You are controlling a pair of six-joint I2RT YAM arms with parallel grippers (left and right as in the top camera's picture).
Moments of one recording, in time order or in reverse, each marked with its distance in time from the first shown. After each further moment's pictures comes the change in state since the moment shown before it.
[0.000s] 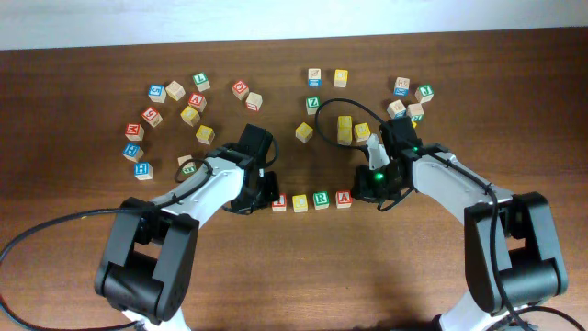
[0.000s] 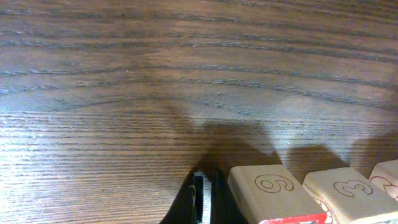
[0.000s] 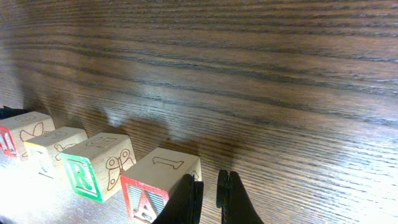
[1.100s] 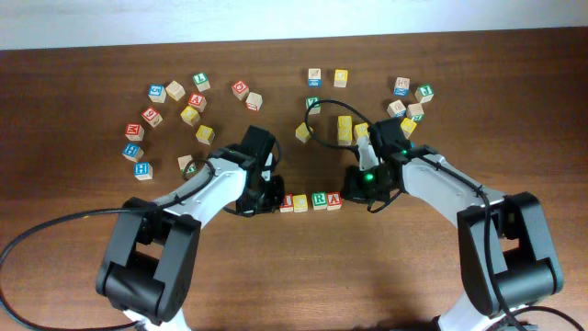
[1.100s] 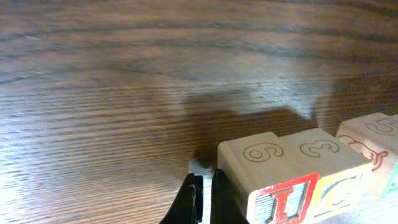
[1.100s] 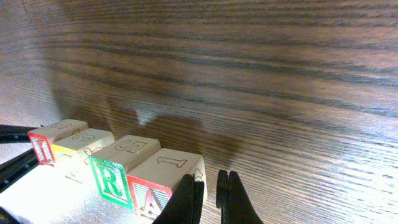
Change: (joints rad) left arm -0.013 0.001 0.000 -0.014 0.108 0.073; right arm 0.062 0.000 0.000 0.037 -0.018 0.079
